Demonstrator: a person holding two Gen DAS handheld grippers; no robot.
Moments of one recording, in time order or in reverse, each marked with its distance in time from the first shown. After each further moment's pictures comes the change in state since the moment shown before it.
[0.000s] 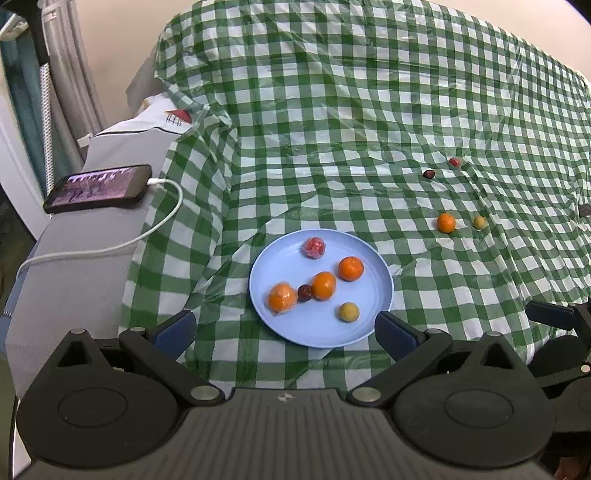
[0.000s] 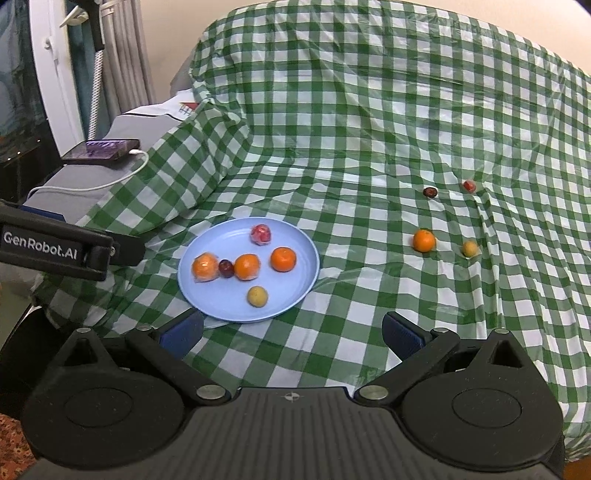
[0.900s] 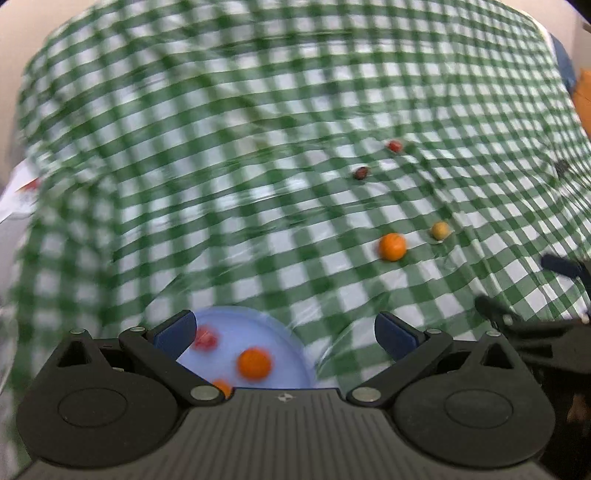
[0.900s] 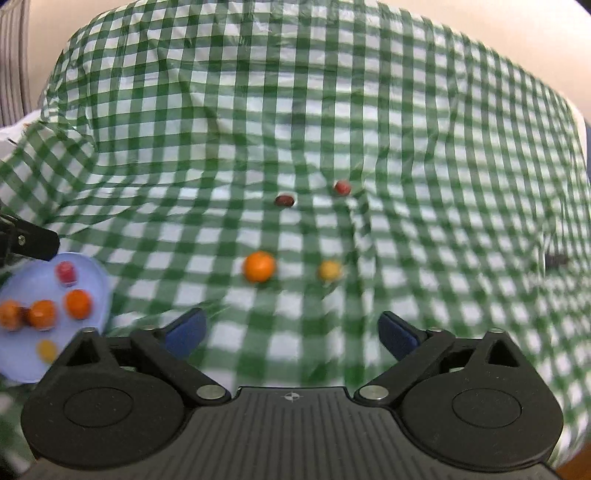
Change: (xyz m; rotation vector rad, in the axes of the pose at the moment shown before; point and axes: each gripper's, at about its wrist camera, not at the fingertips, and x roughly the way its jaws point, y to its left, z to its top) left arm 0.136 -0.132 0.097 0.242 0.017 -0.144; right arm 0.100 -0.160 0.021 0.019 -0.078 -0.307
